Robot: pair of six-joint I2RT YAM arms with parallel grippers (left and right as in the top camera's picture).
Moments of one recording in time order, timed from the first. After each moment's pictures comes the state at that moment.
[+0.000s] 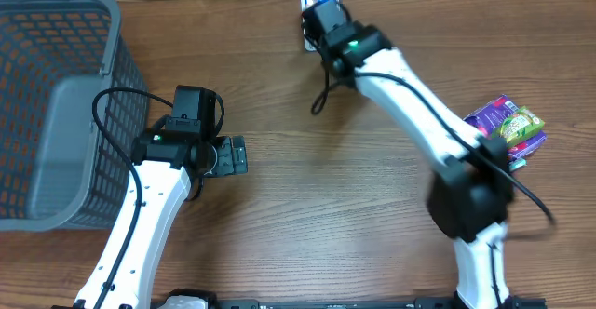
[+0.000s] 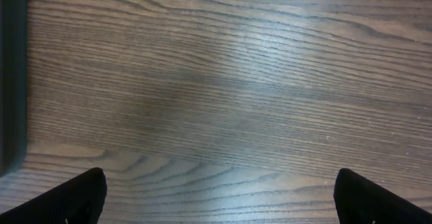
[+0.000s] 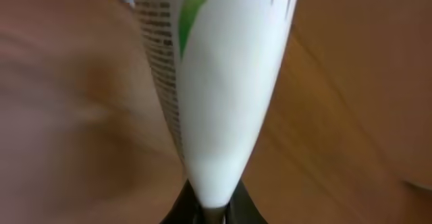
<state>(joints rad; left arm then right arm) -0.12 1.36 1.07 -0.99 -0.09 -0.26 0.54 2.12 2.02 -0.95 0.42 -0.31</state>
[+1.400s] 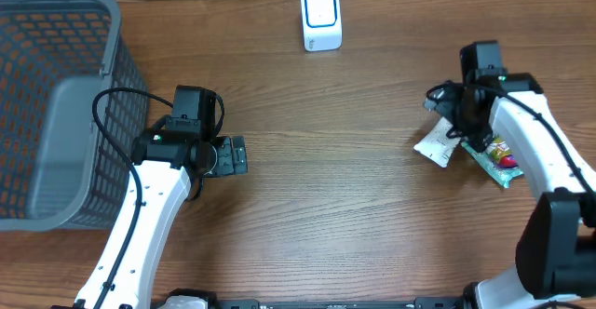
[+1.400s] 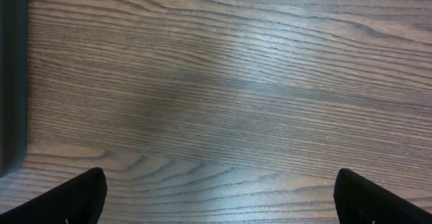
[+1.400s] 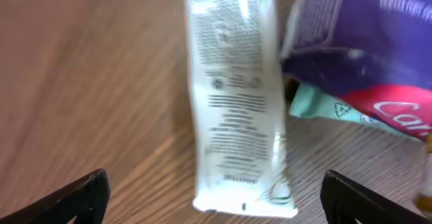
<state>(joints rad) -0.12 1.36 1.07 -0.99 -0.09 -0.26 0.04 1.72 1.30 -0.88 0.04 0.80</state>
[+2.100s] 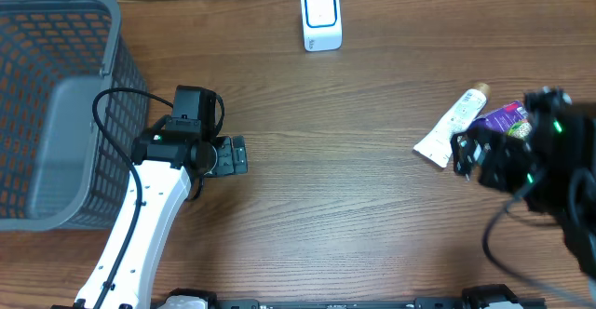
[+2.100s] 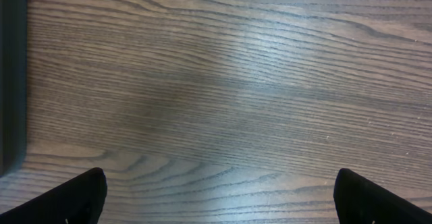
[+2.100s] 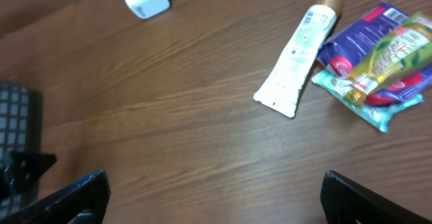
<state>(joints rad) -0.12 1.36 1.07 -0.99 -0.09 -0.26 0.12 1.01 1.47 -1.35 -0.12 0.42</state>
